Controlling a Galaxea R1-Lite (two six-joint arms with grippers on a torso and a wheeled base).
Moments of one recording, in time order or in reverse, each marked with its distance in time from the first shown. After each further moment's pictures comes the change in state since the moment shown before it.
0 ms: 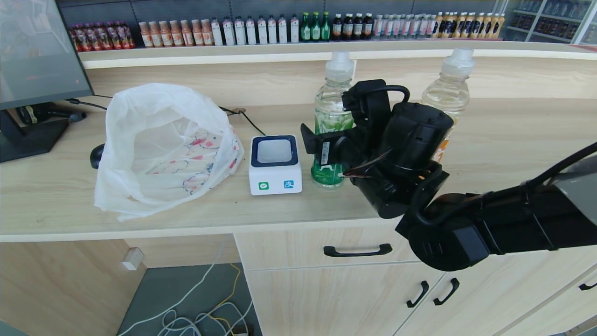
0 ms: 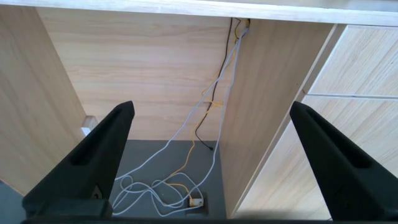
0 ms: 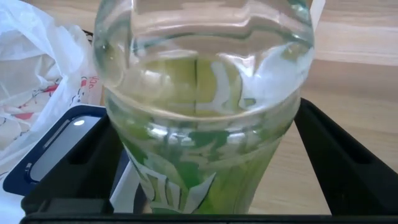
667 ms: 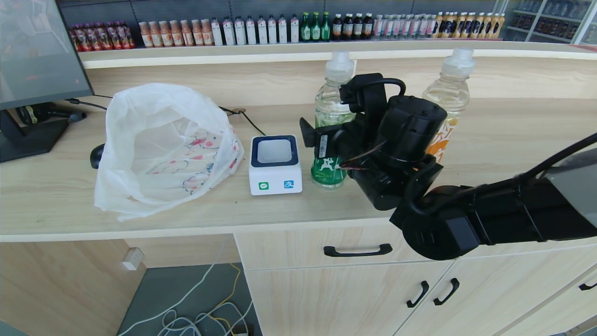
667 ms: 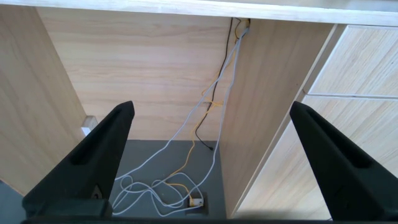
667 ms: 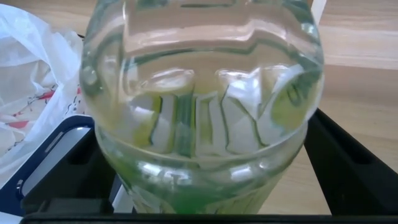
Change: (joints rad) left arm 0.000 0.000 0.000 0.000 0.000 0.000; right arm -0.009 0.024 -0.065 0.030 -0.002 0.000
